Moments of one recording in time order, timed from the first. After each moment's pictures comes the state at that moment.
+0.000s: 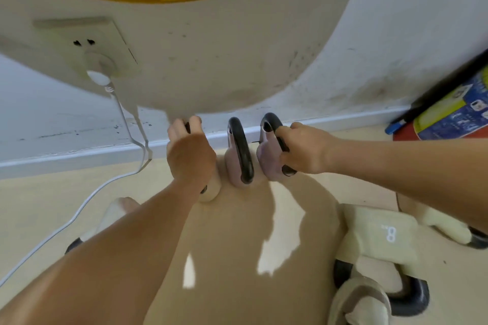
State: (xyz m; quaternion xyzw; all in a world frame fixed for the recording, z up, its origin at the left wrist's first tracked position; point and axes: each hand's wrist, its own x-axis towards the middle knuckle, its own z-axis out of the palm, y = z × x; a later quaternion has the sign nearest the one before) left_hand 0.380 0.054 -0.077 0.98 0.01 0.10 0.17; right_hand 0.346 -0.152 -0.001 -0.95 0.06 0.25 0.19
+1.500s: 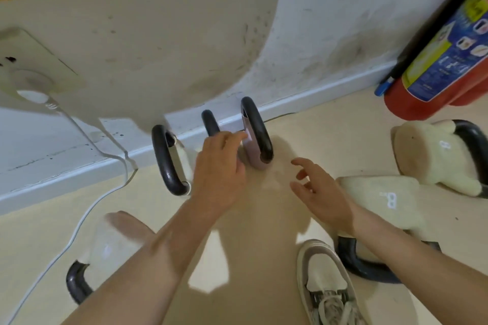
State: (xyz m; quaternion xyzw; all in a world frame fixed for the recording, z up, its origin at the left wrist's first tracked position) left_hand 0.320 -0.003 -0.067 0.94 -0.25 0.00 0.25; right_hand 0.216 -0.191 -0.102 -0.89 0.15 0.13 0.42
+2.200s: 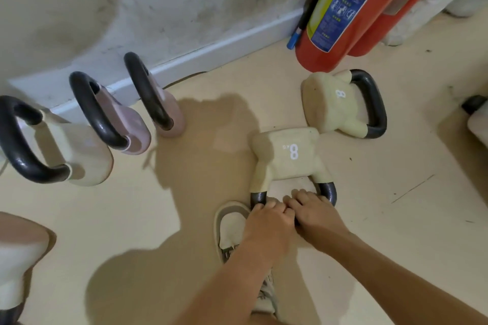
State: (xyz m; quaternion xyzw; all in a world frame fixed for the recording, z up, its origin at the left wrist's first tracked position) left_hand 0.109 -0.154 -0.147 0.81 -0.50 -0.30 0.07; right_hand 0.035 -0.284 -0.173 -0.96 0.09 0.25 0.09
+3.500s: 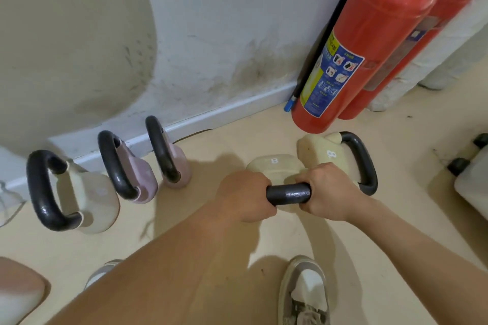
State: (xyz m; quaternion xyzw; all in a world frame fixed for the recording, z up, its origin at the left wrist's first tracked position) left_hand 0.258 -0.195 -0.063 0.86 -0.40 -0.30 0.11; right_hand 0.165 -0.352 -0.038 -0.97 0.07 0.17 0.14
